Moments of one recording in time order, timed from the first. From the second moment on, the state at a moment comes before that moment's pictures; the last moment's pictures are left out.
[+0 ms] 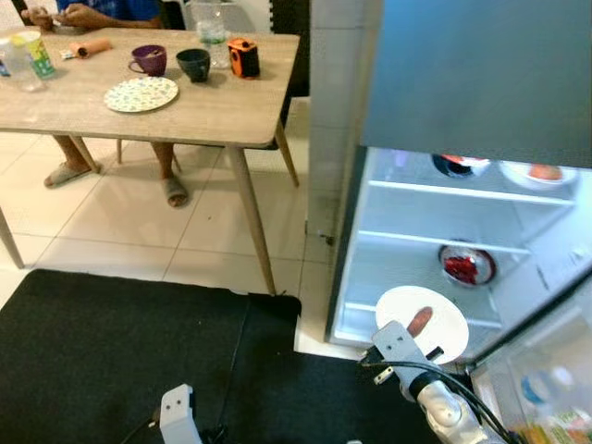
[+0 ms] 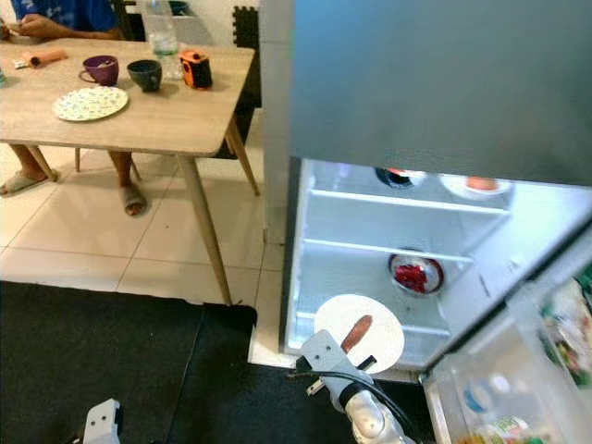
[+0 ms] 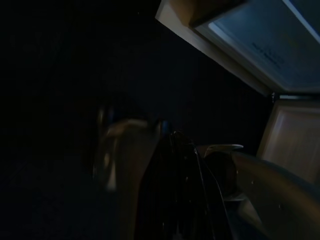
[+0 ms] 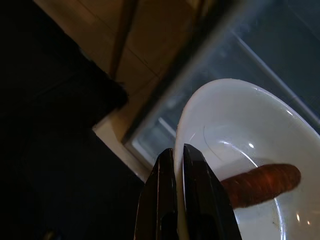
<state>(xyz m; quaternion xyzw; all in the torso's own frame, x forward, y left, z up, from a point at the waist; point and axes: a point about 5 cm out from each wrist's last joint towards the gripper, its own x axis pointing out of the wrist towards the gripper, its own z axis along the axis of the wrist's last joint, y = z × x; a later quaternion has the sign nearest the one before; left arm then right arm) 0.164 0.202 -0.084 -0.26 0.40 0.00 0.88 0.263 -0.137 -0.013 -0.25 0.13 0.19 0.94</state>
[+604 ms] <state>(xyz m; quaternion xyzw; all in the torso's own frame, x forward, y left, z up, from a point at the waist) 0.162 0.199 -0.085 -0.24 0.42 -0.02 0.88 0.263 -0.130 -0.012 -0.24 0.12 0.20 0.94</state>
